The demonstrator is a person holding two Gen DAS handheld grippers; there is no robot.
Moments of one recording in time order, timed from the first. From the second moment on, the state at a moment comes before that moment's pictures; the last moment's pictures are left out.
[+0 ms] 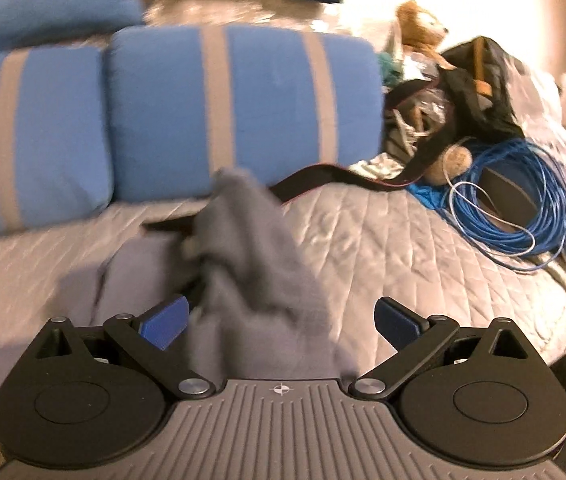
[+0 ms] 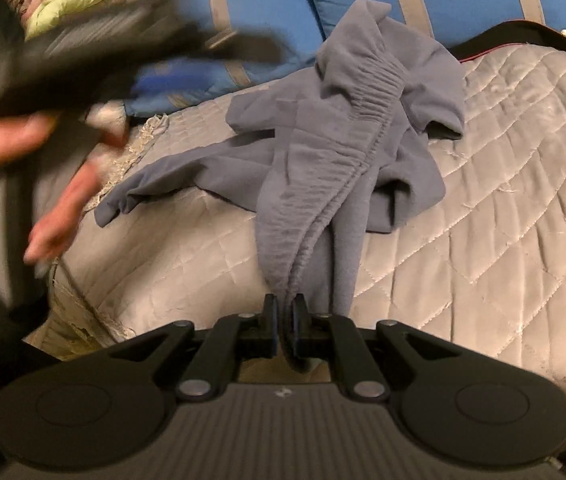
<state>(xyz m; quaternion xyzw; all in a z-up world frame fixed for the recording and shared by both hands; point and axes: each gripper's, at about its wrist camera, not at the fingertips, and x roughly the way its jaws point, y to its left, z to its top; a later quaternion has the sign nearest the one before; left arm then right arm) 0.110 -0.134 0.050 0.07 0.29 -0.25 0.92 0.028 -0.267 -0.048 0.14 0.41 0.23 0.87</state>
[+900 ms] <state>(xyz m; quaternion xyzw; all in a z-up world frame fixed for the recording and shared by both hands) 0.141 -0.064 0.011 0.15 0.33 -0.04 0.93 0.021 -0.262 -0.047 0.09 0.38 0.22 0.89</state>
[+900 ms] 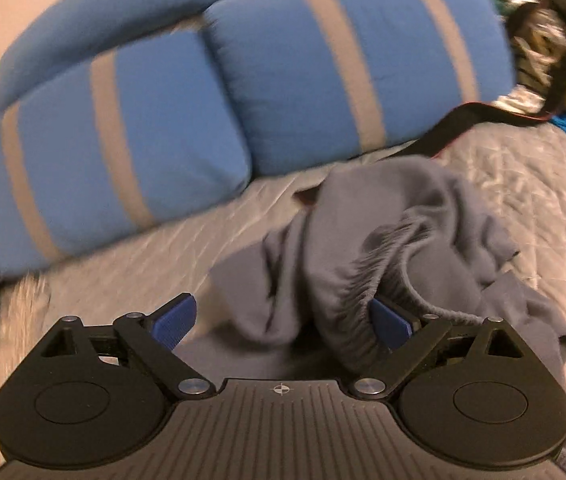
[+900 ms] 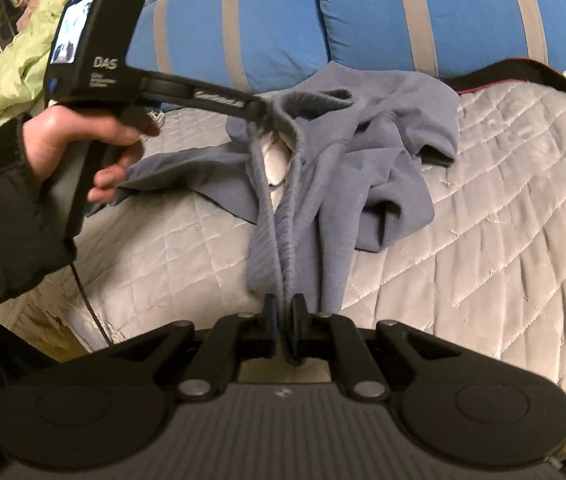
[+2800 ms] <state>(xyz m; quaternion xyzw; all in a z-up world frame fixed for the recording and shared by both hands) 0.221 -0.426 0.127 0.00 0.29 -0.33 0.90 -0.056 -0.532 0.068 0.19 0.25 -0.12 0.94</state>
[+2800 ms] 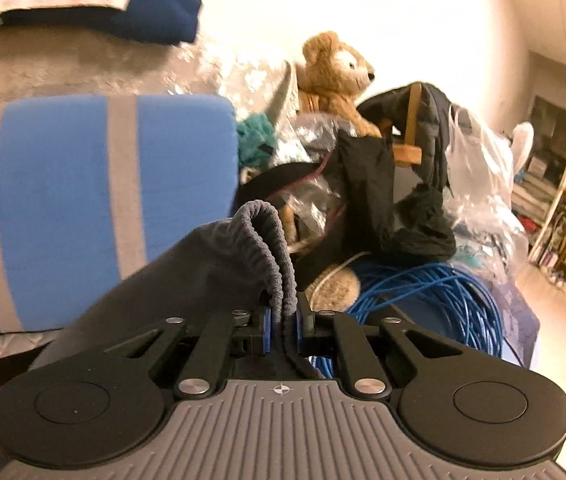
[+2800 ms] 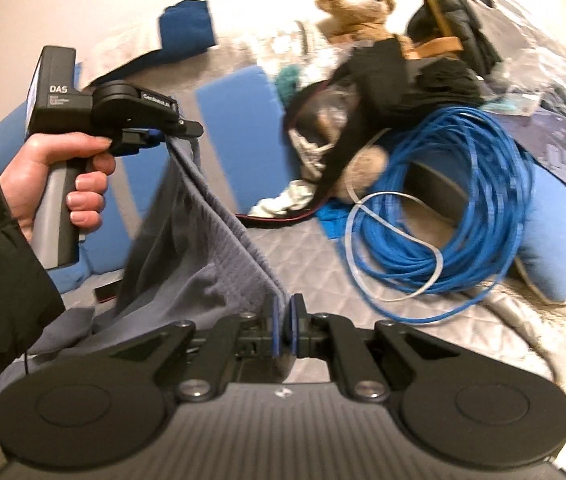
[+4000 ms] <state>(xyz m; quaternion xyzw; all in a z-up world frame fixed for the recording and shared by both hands) 0.191 -0.294 0.040 0.17 0.25 -0.25 0.92 -0.006 -0.606 -0.022 0.23 0.34 -0.15 0.90</state>
